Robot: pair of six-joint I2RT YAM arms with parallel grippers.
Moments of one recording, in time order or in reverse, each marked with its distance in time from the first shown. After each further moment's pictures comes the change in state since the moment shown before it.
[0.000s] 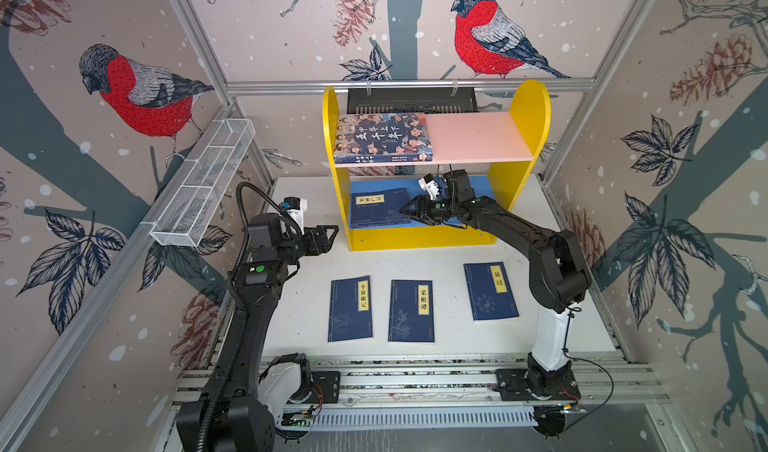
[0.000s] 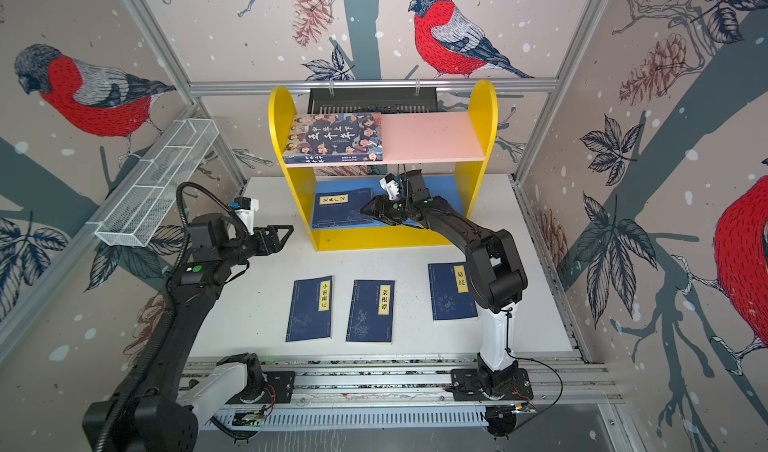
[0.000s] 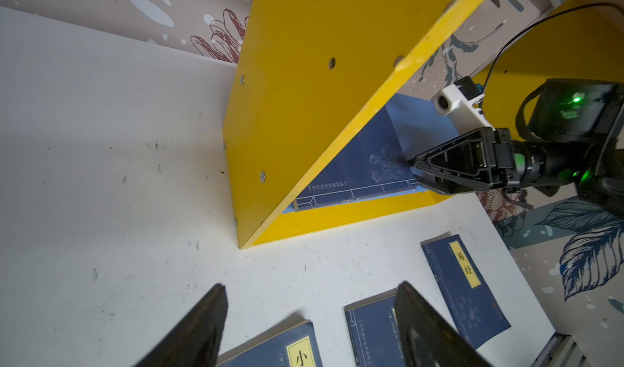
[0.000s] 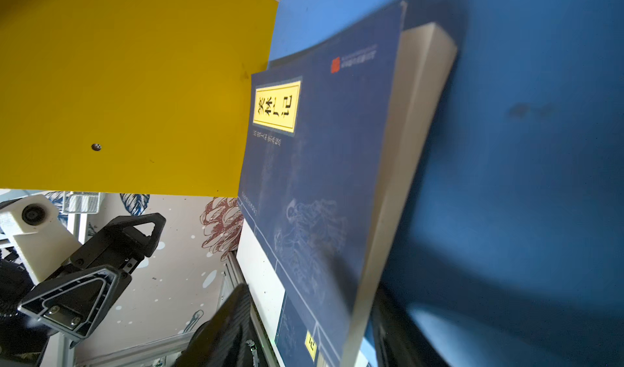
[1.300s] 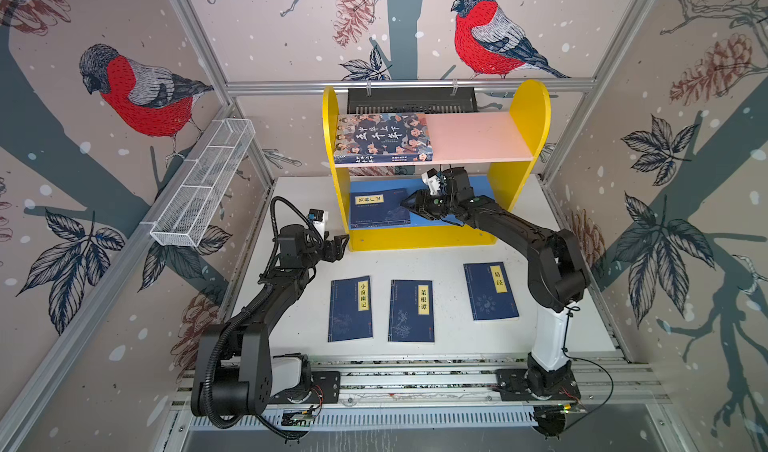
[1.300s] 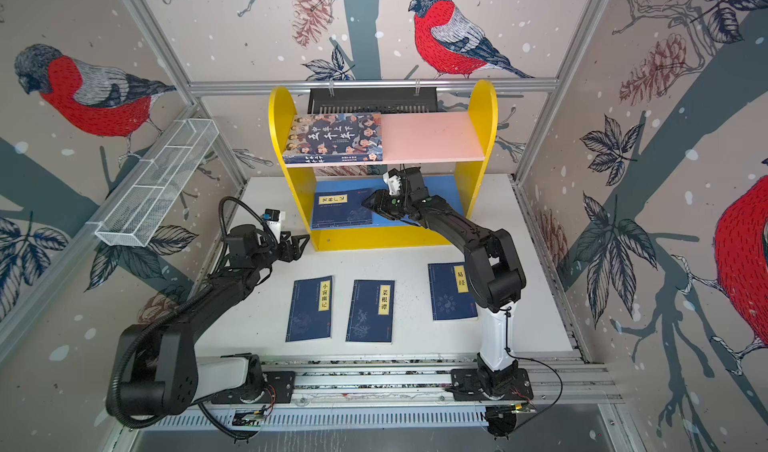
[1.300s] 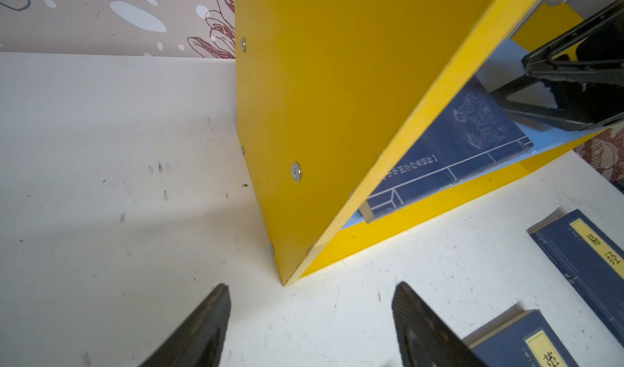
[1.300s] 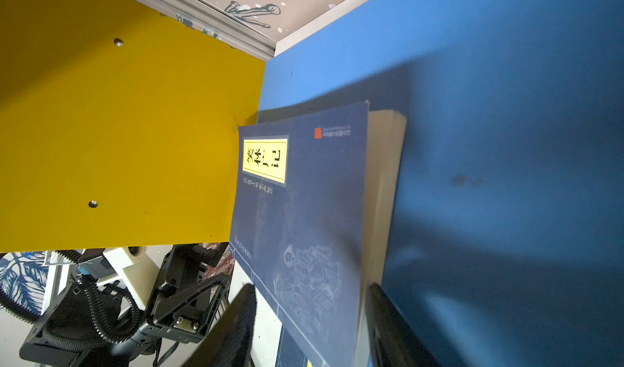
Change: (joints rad) left arm -0.095 0.260 -0.243 0.577 -0.116 0.132; right arm 0.008 0.027 0.032 0.068 0.095 0.079
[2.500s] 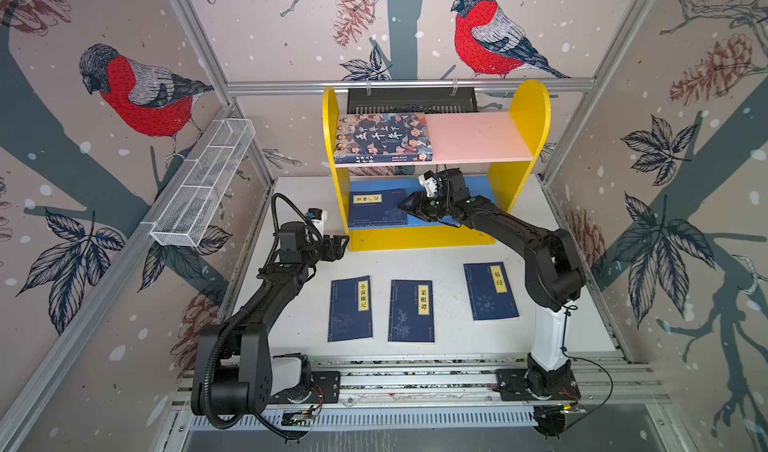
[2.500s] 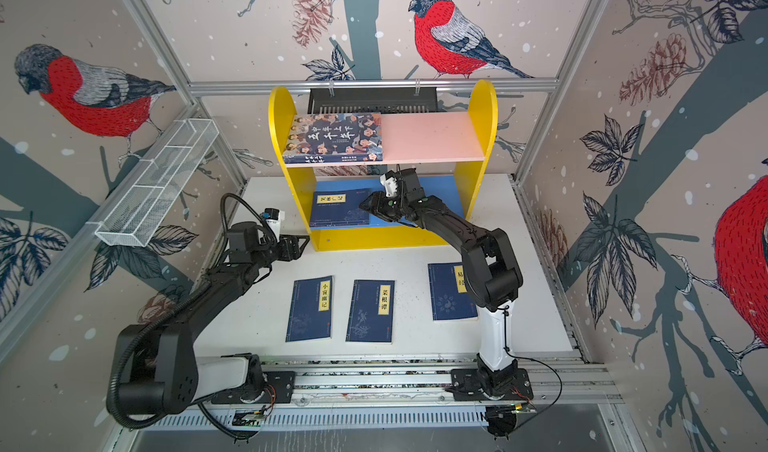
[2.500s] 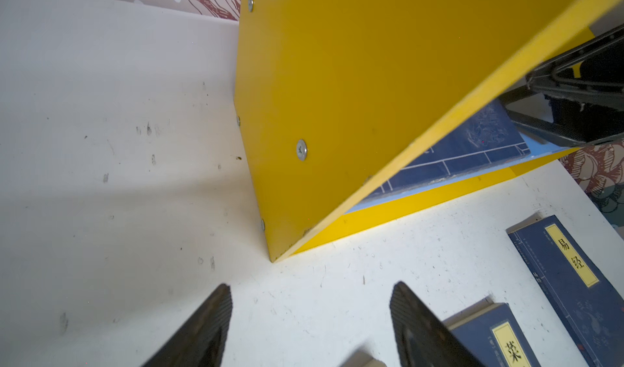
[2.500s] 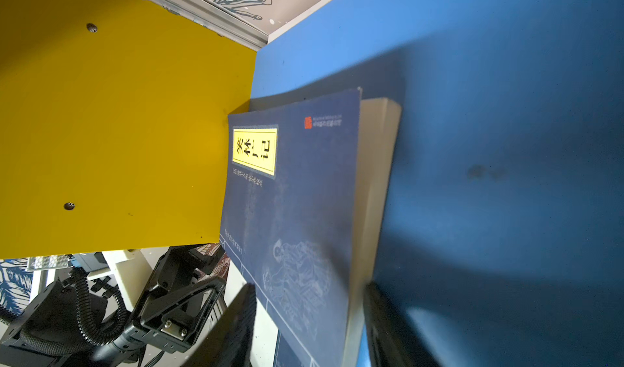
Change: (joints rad) left arm 0.002 -0.011 0.065 -0.196 0.006 -0.071; right arm 0.019 0.005 0.001 -0.021 0.027 0.000
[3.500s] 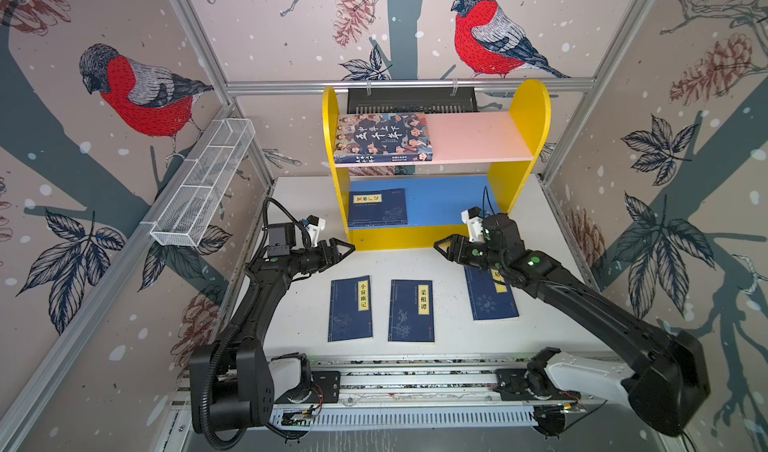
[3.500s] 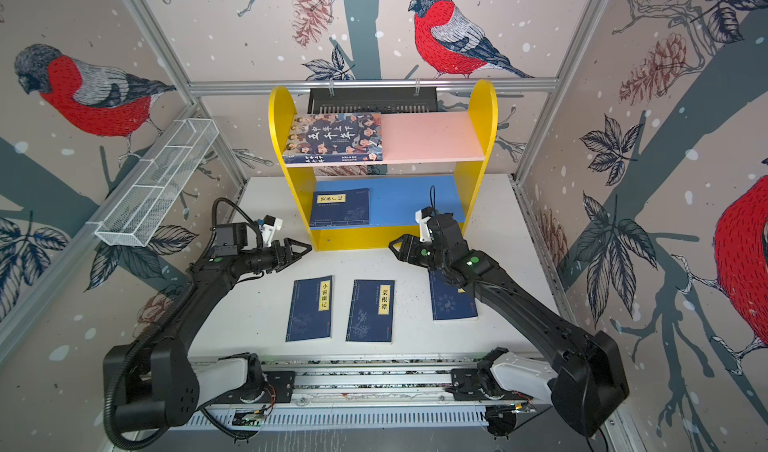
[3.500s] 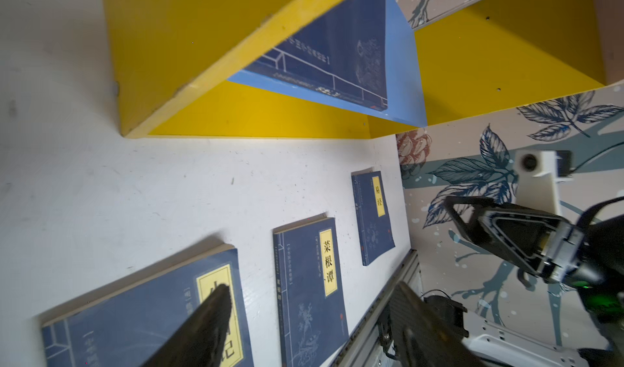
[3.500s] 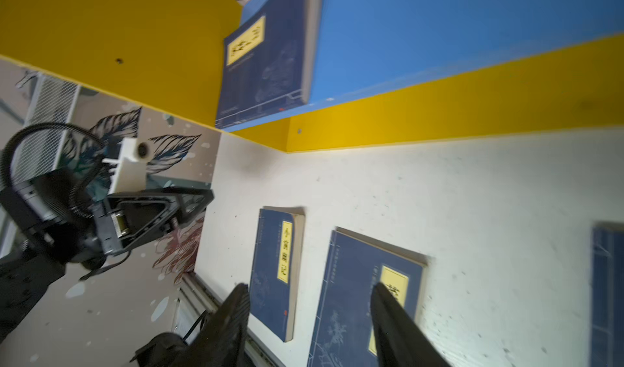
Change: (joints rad) left arm 0.076 -0.062 0.097 -0.423 0.468 -0.250; right arm 0.086 -0.867 -0.734 -0.155 0.367 0.038
